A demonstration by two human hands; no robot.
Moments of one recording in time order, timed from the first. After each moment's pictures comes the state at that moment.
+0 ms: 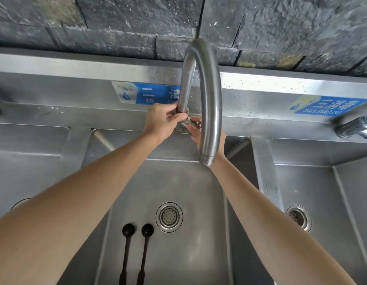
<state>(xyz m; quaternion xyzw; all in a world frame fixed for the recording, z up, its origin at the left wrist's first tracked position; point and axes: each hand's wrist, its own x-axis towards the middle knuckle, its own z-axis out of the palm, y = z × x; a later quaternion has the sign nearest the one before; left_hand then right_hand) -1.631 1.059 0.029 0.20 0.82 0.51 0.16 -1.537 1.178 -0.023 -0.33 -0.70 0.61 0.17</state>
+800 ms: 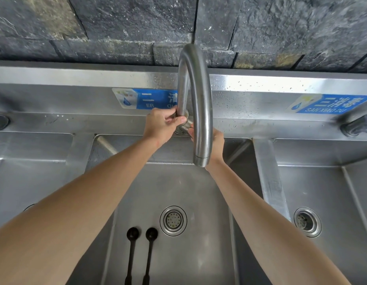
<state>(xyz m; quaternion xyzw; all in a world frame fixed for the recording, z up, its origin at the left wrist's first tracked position) -1.629 1.064 0.032 0.17 0.83 0.51 0.15 -1.532 1.175 -0.024 -0.30 -0.60 0.71 0.21</state>
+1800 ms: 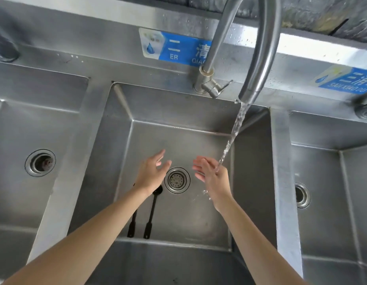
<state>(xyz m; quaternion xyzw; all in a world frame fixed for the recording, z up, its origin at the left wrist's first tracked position) -1.470 0.916 -0.081 0.04 0.83 0.45 0.31 -1.369 1.080 -0.061 -0.41 -0.61 0.68 0.03</state>
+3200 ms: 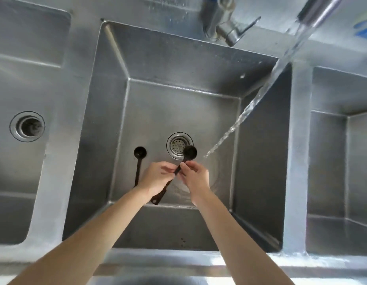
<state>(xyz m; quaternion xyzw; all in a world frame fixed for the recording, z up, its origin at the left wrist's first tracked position) -1.384 0.853 -0.144 -0.04 0.76 0.45 0.47 -1.320 0.976 -0.152 -0.60 -0.41 0.68 -0.07</state>
